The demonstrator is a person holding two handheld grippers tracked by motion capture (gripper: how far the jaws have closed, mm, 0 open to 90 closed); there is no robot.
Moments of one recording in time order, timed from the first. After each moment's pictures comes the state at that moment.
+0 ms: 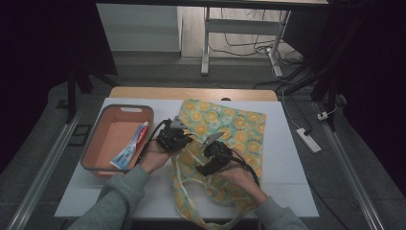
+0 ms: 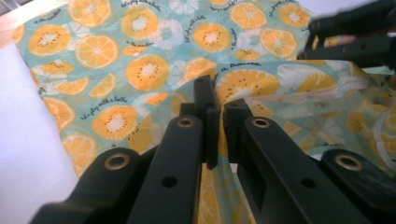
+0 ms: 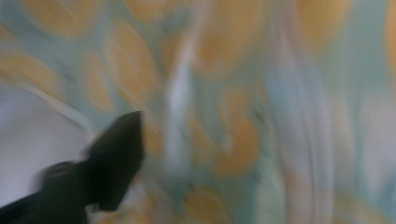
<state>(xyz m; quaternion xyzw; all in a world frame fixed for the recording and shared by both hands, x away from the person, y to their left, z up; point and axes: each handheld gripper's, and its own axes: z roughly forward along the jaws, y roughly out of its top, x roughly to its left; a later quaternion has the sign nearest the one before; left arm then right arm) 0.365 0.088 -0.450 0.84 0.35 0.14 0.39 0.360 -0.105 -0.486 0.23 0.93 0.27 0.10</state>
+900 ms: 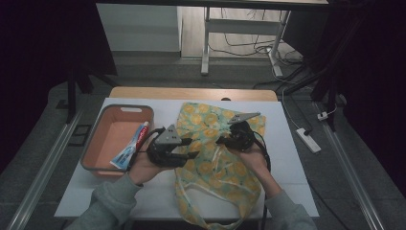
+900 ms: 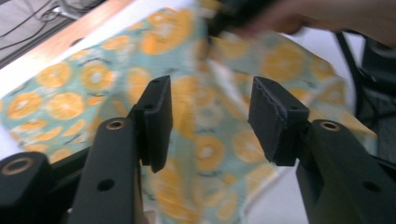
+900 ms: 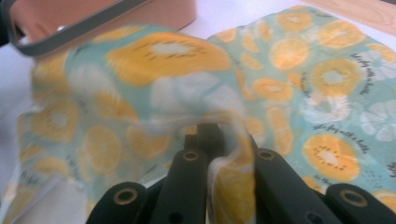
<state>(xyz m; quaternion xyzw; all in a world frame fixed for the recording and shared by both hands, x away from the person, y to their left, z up) 0.294 0.091 -0.406 0.86 0.23 0.13 0.44 0.393 -0.165 -0.433 0.29 0.86 0.41 0.07</state>
